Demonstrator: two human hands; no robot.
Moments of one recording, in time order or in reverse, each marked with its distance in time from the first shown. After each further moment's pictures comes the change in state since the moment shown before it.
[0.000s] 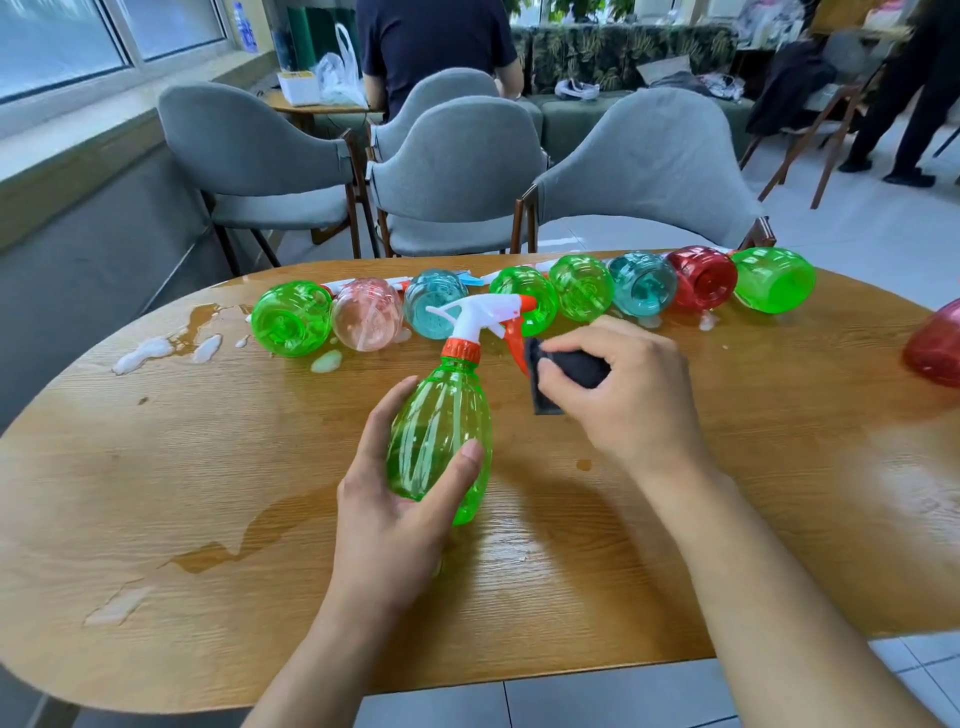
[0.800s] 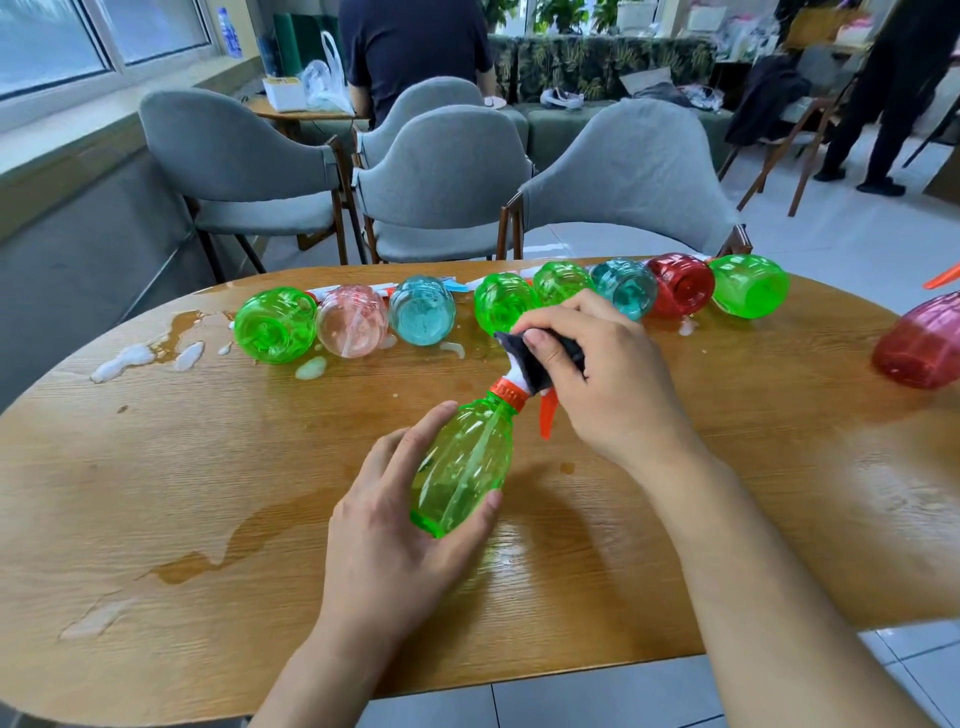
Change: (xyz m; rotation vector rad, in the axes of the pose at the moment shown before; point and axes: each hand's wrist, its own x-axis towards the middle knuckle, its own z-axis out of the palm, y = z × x) left_hand -0.010 -0.011 0.000 0.464 -0.097 0.248; right_hand 0.016 -0.019 -0.014 -0.039 -0.182 0.014
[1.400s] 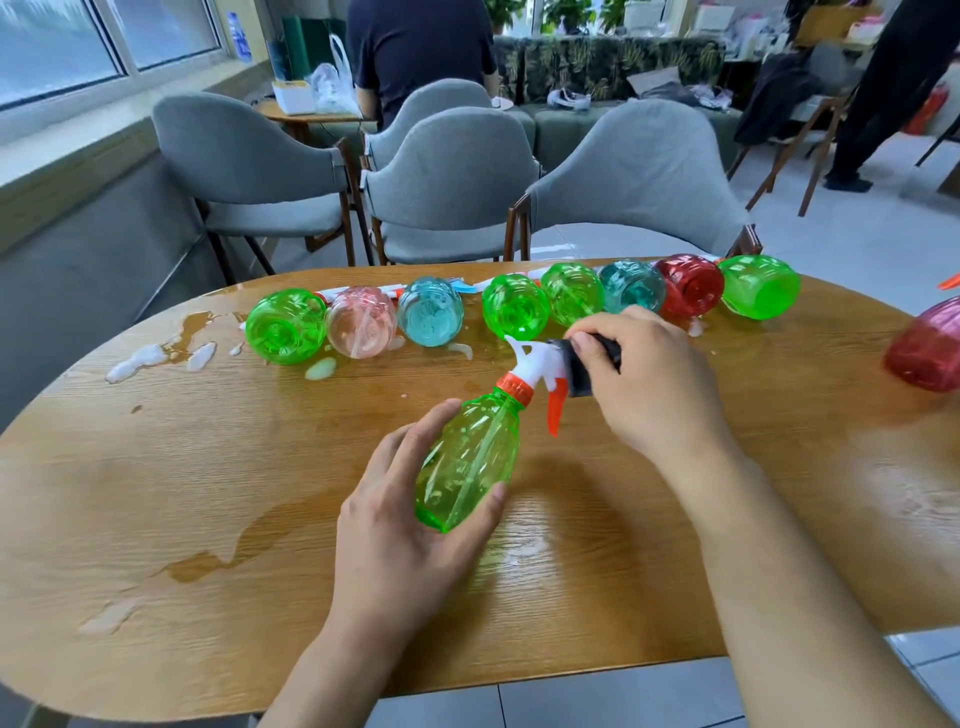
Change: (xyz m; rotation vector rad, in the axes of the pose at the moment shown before) left_hand 0.003 0.002 -0.003 -0.030 0.037 -0.008; right_hand 0.000 0.014 -0.012 -0.222 -0.020 0.222
